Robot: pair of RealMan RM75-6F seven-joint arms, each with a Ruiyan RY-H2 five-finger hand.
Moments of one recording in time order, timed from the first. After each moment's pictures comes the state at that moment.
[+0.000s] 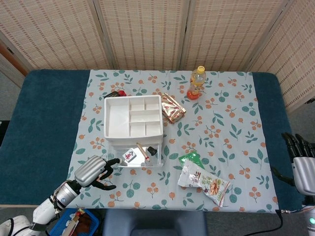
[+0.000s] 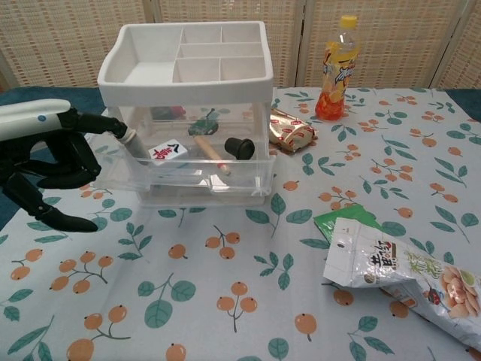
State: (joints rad) left arm -0.58 -1.23 0.03 -1.75 1.68 1.12 -0.32; right arm 0.04 -1.01 0.09 -1.76 -1.47 1.52 -0.07
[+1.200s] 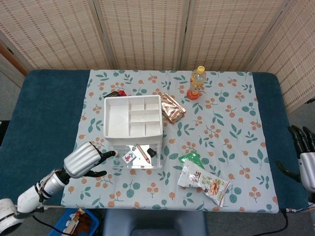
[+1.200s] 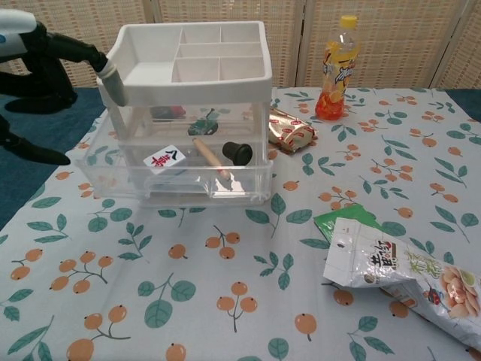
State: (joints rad) left arm -0.66 -1.09 -0.03 -1.66 1.88 1.23 -0.18; right arm 0.05 -0.97 0.12 -1.78 -1.50 1.57 -0.06
